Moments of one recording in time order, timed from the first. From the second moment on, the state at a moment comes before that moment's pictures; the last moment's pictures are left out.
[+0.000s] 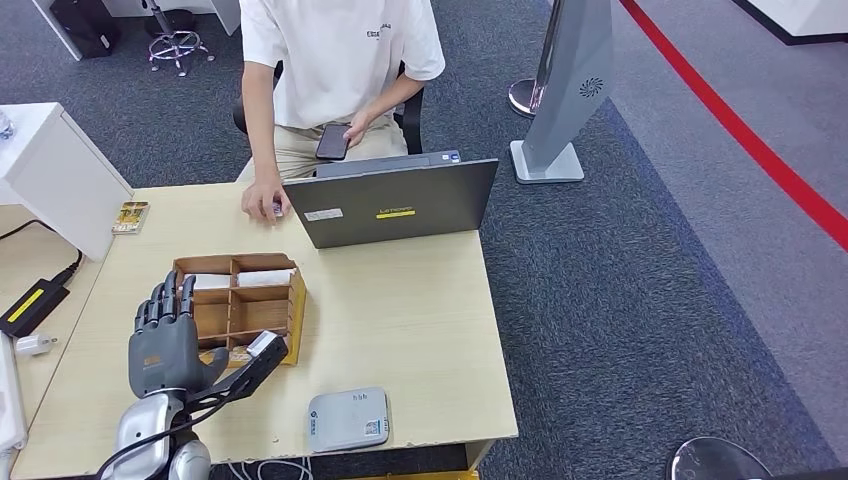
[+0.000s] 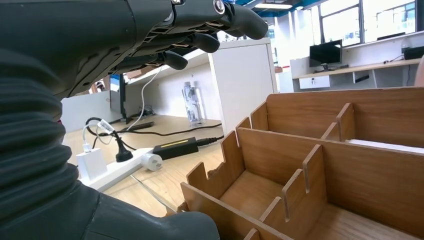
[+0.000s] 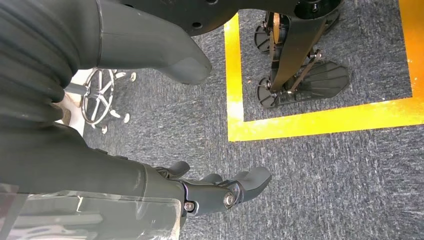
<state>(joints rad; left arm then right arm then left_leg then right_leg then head) -0.05 -0.12 -0.11 -1.47 -1.49 0.17 0.13 -0.09 0.11 -1.21 -0.22 1.14 0.00 -0.05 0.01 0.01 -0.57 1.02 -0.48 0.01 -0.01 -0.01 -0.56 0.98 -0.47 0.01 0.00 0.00</state>
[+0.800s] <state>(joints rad) 0.09 -0.07 -0.28 -1.74 -1.49 0.23 0.09 -0.09 0.12 -1.21 -0.22 1.12 -0.02 -0.06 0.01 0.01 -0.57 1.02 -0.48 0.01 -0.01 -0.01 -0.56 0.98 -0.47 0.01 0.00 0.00</state>
